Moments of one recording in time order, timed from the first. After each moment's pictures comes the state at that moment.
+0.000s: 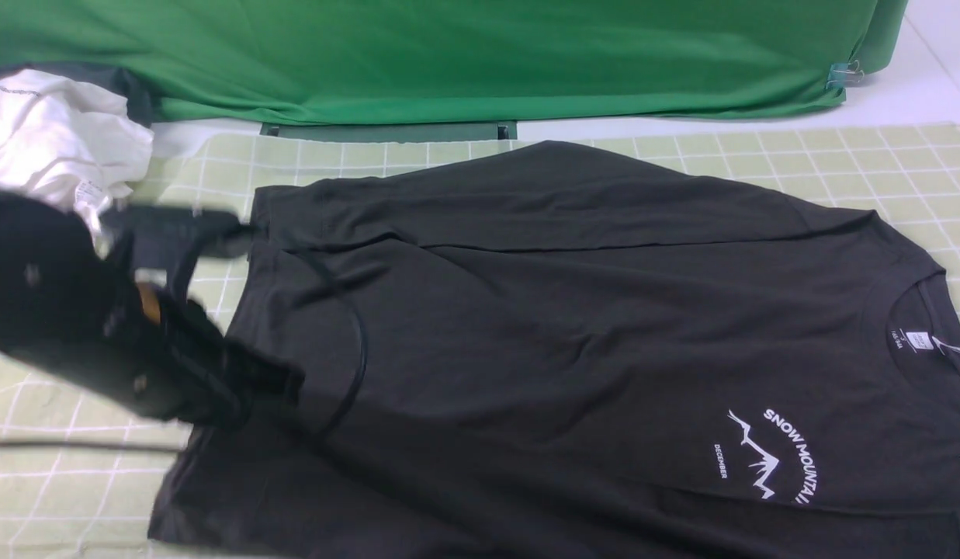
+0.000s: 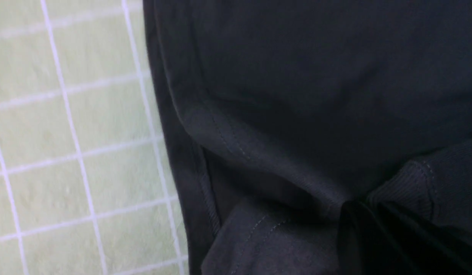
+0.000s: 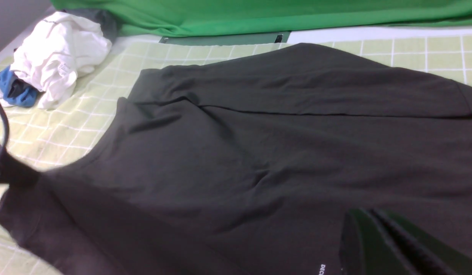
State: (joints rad) right arm 0.27 0.56 -0.66 0.45 0.61 -0.09; left arm -0.29 1.29 -0.89 -0.01 0.86 -0.15
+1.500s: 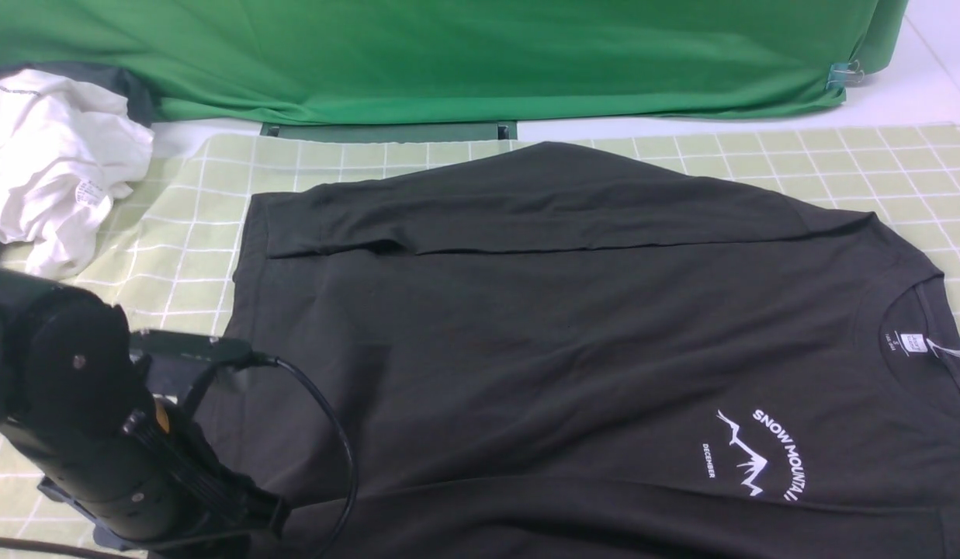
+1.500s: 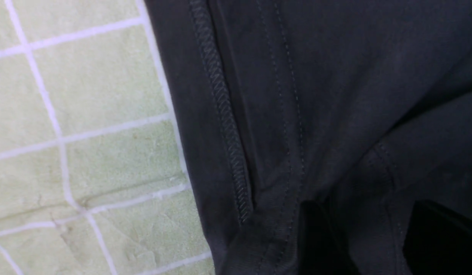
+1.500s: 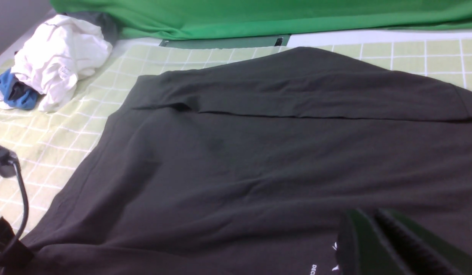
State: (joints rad) right arm 0.27 0.56 -0.66 0.45 0.60 -0.09; left arm -0.29 1.35 -0.67 -0.07 0.91 -0.09
